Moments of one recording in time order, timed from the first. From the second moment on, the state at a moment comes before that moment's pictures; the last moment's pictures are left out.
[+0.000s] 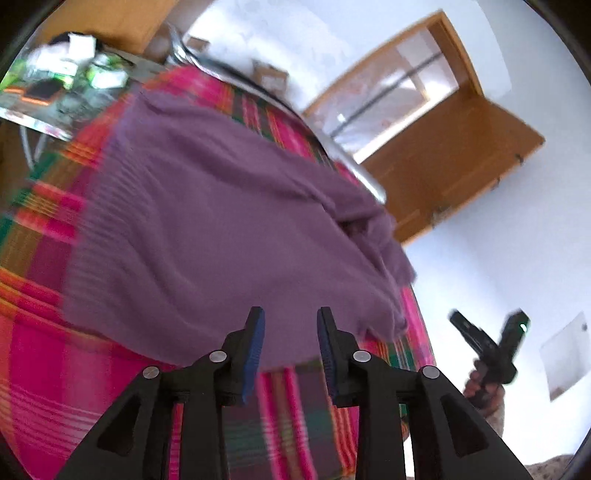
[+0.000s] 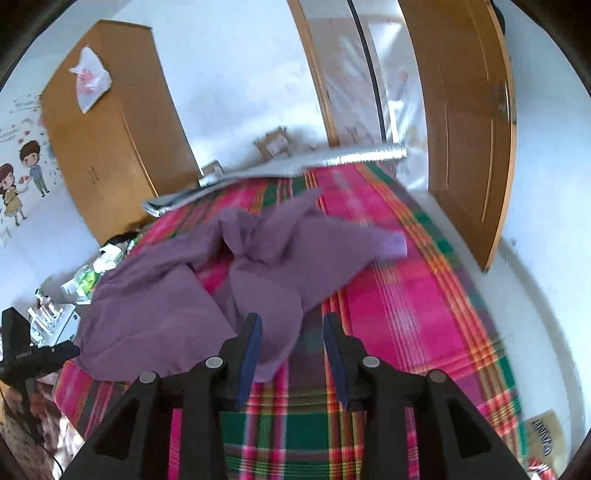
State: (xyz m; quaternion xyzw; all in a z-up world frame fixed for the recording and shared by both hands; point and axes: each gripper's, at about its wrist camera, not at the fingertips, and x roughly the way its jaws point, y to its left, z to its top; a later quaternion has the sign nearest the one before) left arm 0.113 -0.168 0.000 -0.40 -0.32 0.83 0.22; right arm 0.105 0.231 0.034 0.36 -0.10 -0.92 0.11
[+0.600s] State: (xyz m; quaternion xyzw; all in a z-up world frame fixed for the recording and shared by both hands) left arm 0.097 -0.138 -0.039 -0.44 -0.40 0.78 0.19; right arm -0.015 0.267 -0.036 0.41 -0.19 -0.89 0.10
